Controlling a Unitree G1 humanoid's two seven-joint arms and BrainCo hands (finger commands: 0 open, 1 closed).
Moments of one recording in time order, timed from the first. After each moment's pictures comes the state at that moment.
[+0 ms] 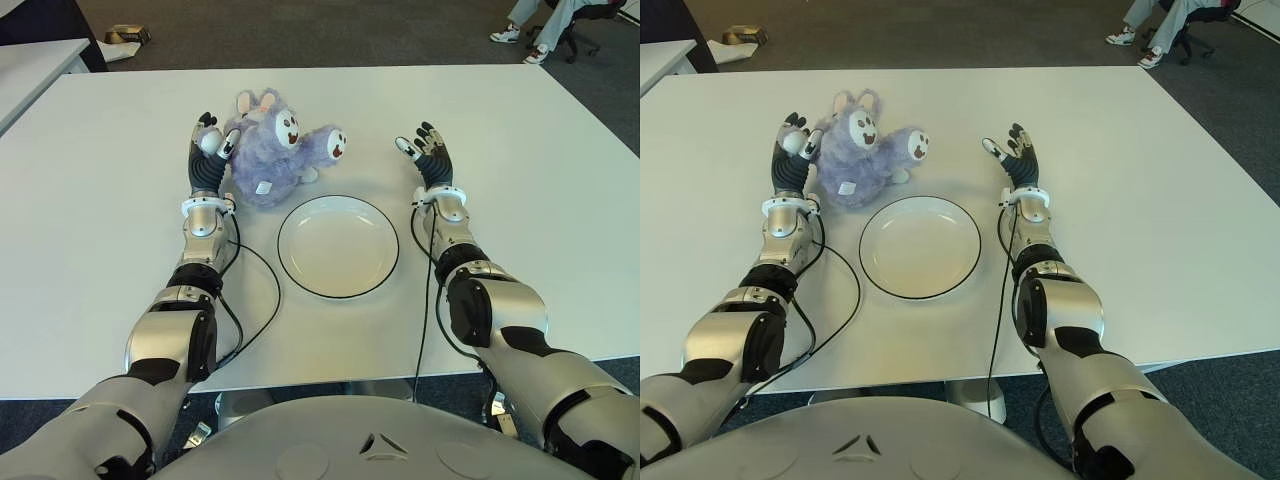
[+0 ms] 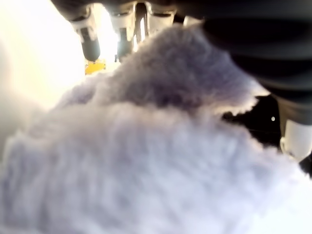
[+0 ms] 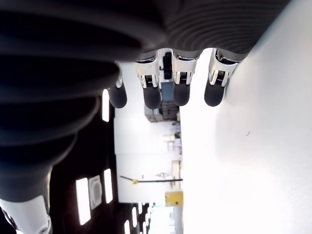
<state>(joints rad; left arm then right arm) -0.54 0.13 0.18 1.02 -0.04 -0.58 0.14 -0.79 -0.15 -0.25 1.28 0.00 -0.45 0.01</state>
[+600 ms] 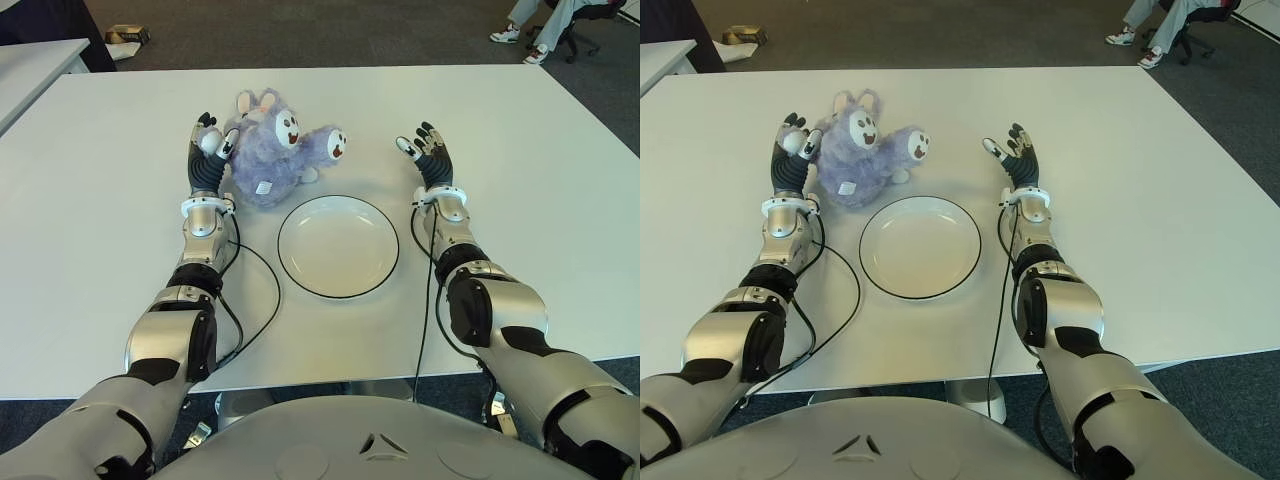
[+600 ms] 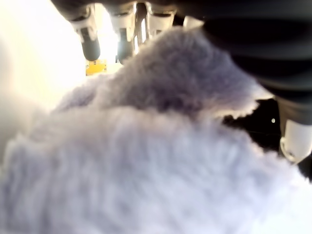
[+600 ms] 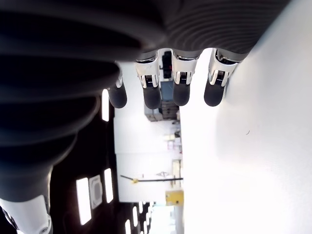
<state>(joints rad) -0.54 0.14 0.18 1.02 -0.05 -0.58 0.14 -0.79 -0.15 -0.26 1.28 0.00 -0.45 0.02</state>
